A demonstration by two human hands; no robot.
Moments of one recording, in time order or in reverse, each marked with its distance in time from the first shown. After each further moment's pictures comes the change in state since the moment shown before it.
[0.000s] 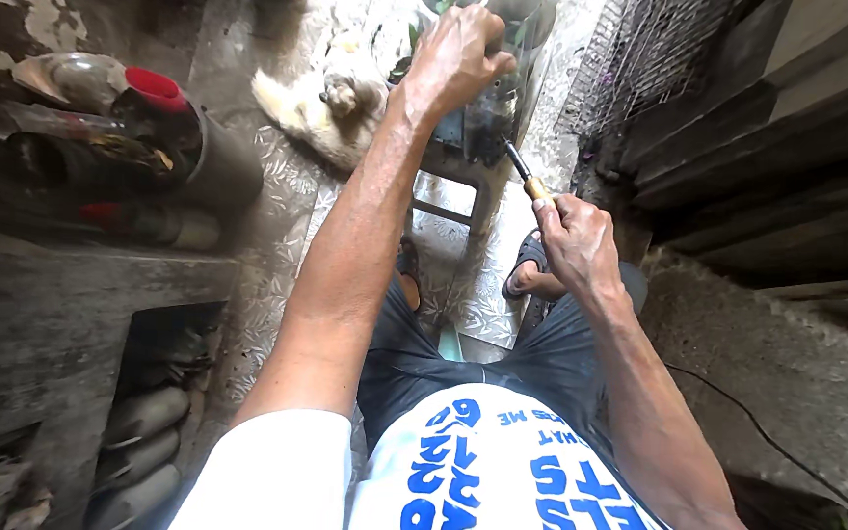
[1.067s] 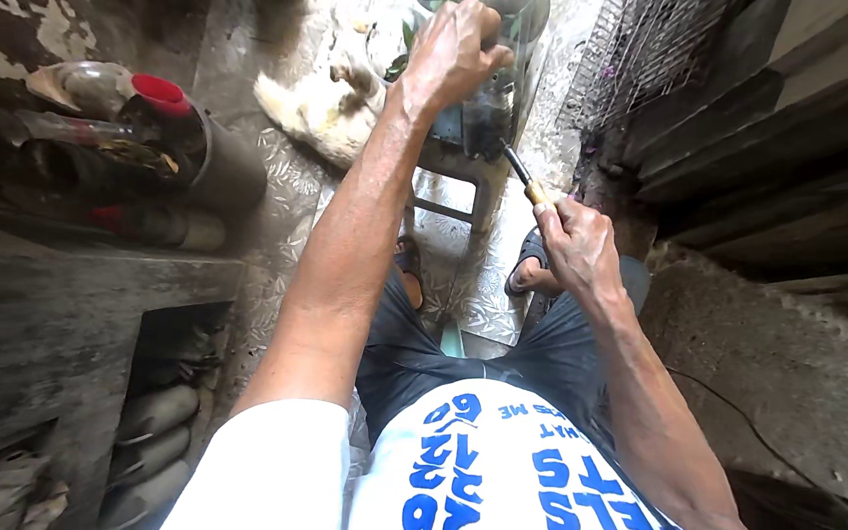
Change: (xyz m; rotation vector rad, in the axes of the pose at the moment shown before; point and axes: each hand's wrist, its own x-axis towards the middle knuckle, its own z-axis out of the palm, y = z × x) left_hand 0.001 0.007 0.000 0.011 -0.005 -0.025; right_hand -0.007 0.009 0.000 0.023 -0.011 0.003
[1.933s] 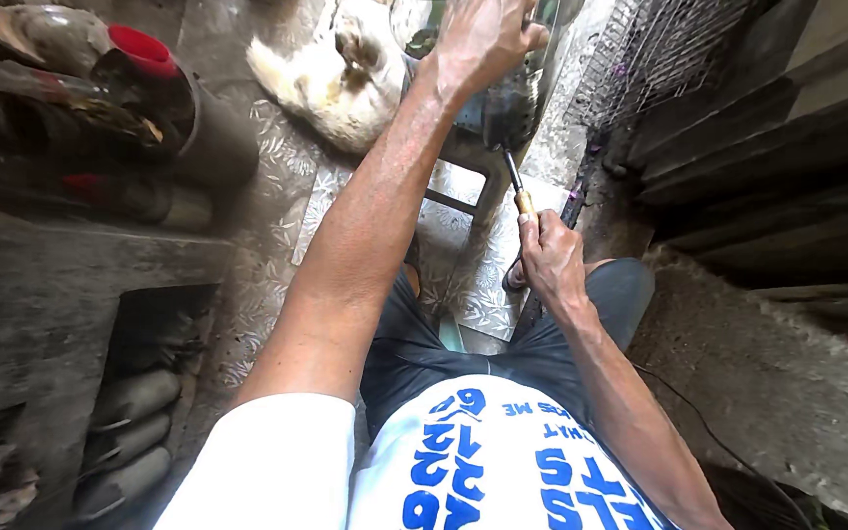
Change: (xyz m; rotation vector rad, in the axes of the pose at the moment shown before) left_hand -0.004 0.002 0.001 0.027 0.071 0.008; right_hand -0.006 -0.007 0.055 -0.070 0.001 0.049
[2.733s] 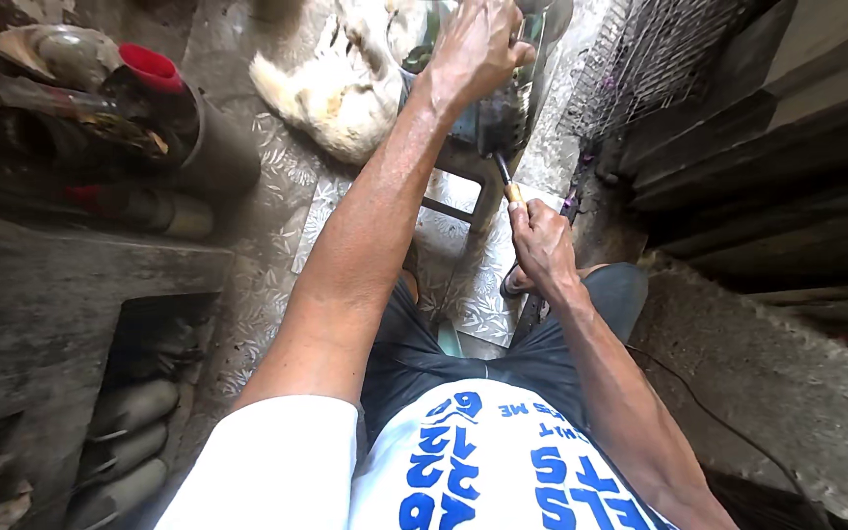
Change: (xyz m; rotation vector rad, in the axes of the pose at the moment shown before) left_hand 0.003 -0.002 -0.001 -0.017 -0.056 -0.023; right_hand 0.031 -0.013 -0.004 0.007 -0.054 0.027
